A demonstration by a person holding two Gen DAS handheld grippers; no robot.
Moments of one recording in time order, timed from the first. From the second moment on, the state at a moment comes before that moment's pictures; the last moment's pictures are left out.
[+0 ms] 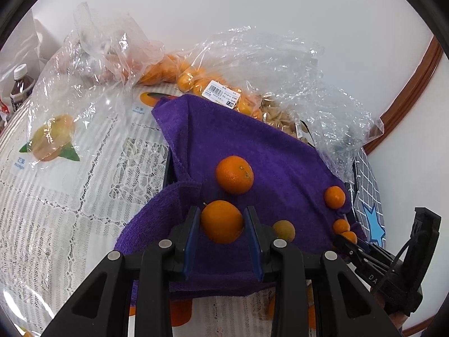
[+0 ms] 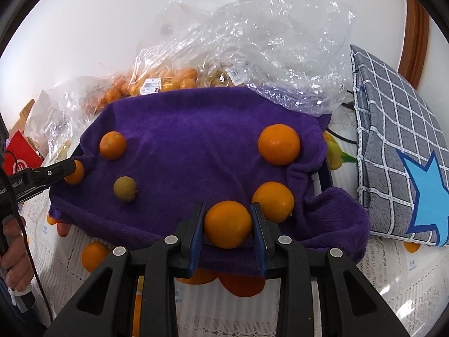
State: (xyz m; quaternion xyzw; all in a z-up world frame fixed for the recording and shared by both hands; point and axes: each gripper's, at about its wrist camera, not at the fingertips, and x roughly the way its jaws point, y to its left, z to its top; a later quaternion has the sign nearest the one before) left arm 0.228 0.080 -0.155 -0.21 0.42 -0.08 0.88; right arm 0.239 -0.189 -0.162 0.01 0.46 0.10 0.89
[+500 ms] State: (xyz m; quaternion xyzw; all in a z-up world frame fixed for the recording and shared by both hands) left arm 0.232 0.066 -0.162 -0.18 0.43 -0.08 0.88; right arm 0.236 -0.193 -0.160 -0.01 0.46 0.10 0.88
